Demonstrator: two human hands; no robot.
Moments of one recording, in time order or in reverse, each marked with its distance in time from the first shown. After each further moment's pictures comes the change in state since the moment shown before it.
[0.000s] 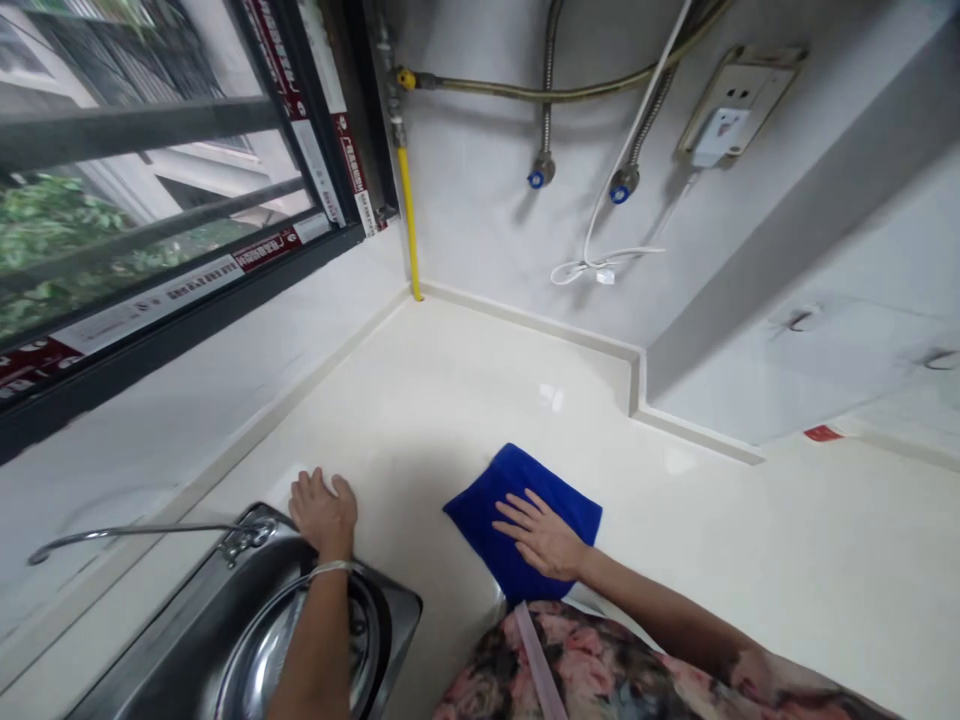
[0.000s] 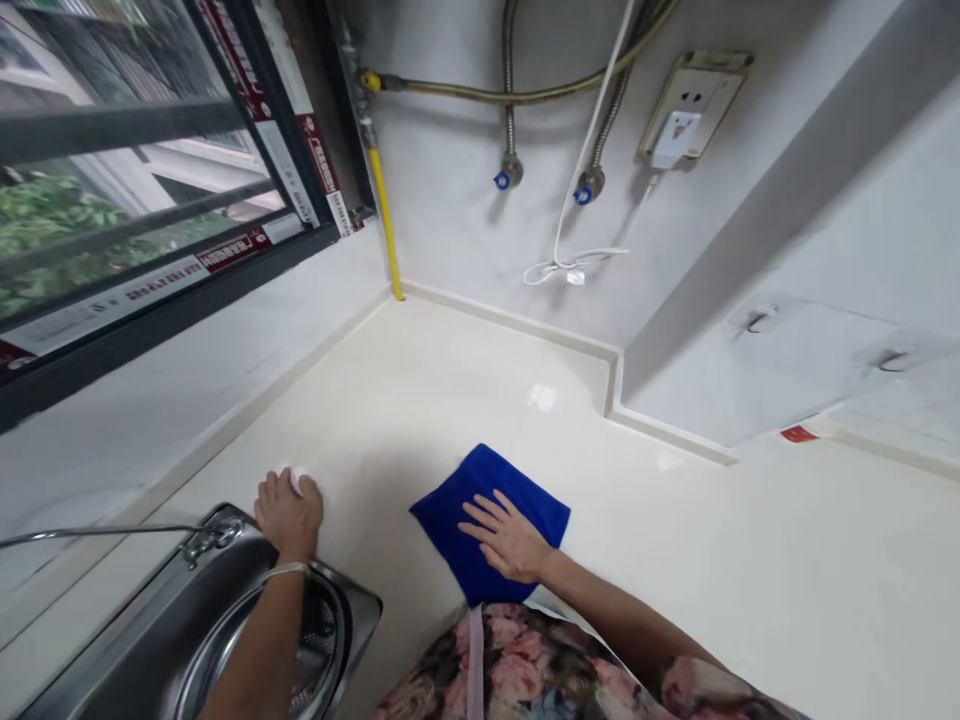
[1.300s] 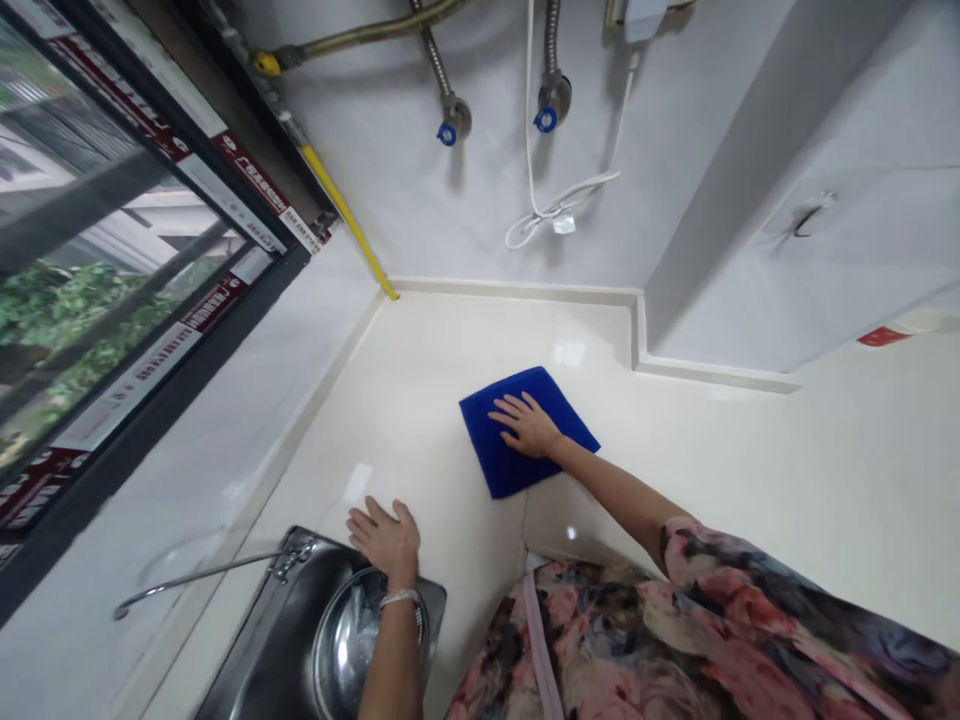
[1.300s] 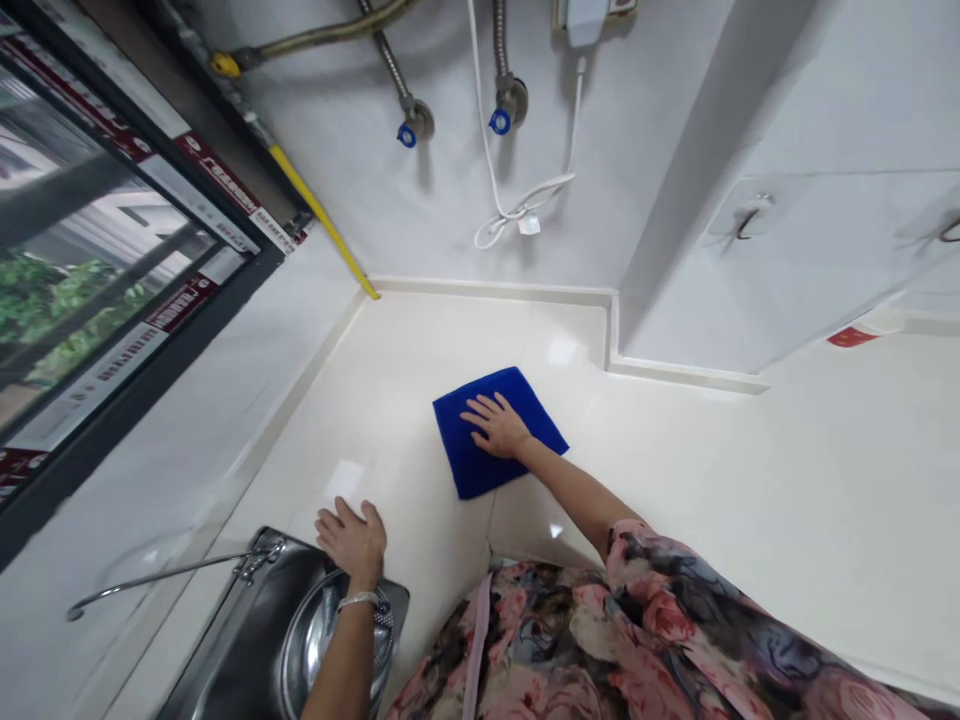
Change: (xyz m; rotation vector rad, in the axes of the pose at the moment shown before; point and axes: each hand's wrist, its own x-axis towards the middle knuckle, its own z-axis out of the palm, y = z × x) left_hand -0.087 0.048 -0.008 0.266 -0.012 0.124; right_hand 0.101 0.106 -0.046 -0.054 0.209 0.308
